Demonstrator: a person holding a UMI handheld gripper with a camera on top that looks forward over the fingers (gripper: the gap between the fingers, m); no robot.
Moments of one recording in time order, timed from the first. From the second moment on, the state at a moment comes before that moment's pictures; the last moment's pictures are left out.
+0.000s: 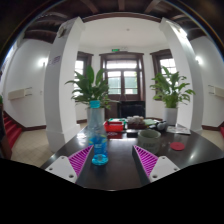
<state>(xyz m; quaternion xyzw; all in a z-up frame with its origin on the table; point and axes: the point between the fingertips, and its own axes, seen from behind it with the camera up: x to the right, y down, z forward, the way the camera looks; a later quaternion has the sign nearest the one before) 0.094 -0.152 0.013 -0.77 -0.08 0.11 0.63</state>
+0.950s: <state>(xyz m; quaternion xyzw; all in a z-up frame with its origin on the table) -0.029 -0.047 -0.021 -0.75 -0.08 0.14 0.64</state>
